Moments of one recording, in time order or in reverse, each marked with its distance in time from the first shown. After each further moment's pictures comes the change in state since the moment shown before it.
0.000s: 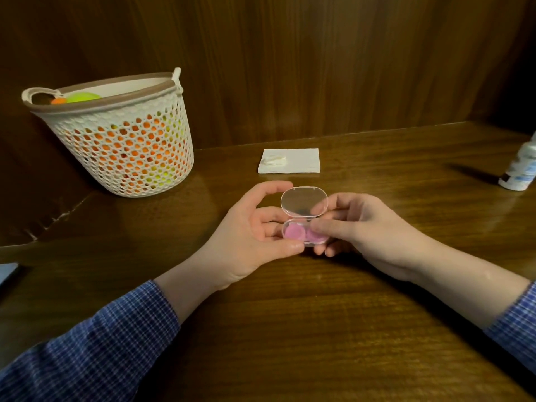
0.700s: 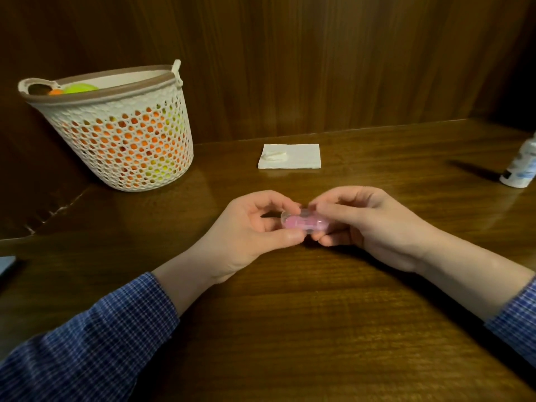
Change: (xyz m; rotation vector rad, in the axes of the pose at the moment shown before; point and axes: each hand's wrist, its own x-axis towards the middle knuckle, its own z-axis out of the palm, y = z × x) left_hand -0.002 0.000 -0.003 -0.086 -0.017 0.006; right_hand 0.000 -0.002 -0.009 0.125 -0.095 0.002
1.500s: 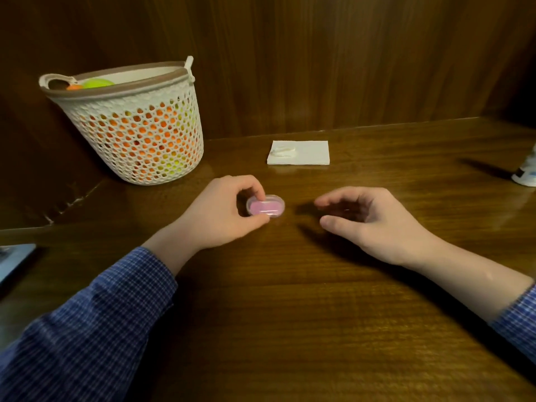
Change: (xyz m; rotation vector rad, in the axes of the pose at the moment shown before) left_hand 0.005 0.007 -0.051 0.969 0.170 0.036; right_hand 0.001 0.014 0.000 -0.663 0.173 -0.213
